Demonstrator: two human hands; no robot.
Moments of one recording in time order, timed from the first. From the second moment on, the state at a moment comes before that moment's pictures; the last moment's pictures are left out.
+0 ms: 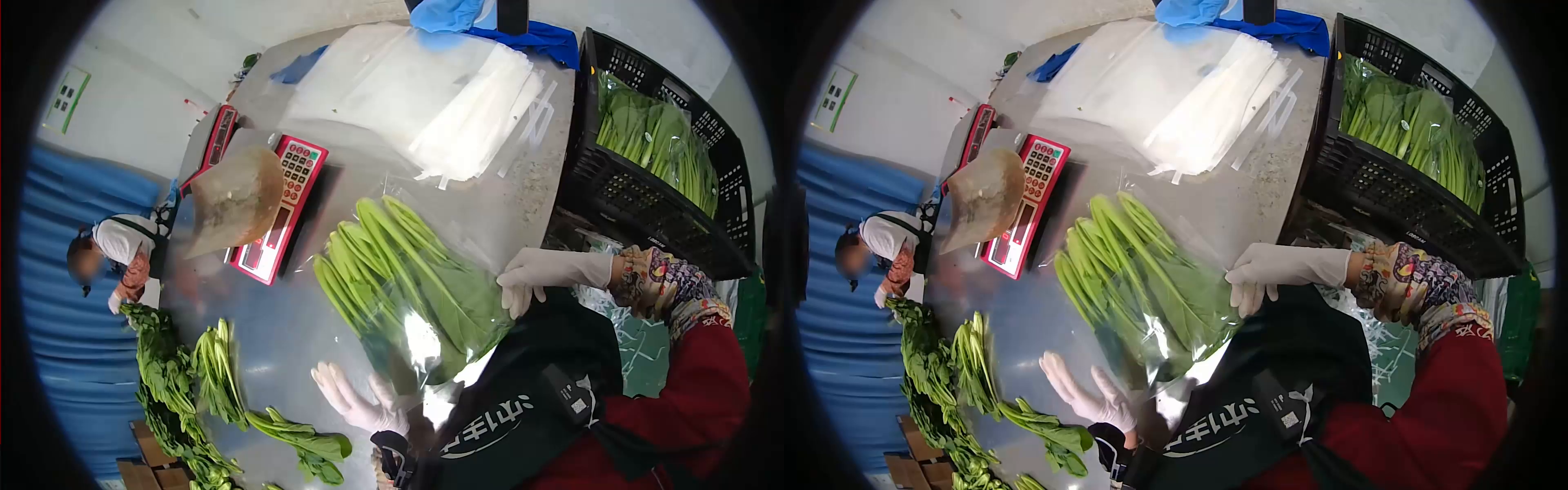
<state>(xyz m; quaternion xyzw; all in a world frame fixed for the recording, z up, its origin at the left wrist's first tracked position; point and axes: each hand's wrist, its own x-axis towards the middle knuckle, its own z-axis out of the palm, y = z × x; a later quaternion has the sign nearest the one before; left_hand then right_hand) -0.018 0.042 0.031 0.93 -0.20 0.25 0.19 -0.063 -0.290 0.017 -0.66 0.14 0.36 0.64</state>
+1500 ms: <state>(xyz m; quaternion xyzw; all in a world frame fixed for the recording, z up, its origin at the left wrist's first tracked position) -0.025 0.214 0.030 0.78 0.18 0.28 0.53 -0.004 -0.566 -0.043 -0.97 0.14 -0.18 0.13</state>
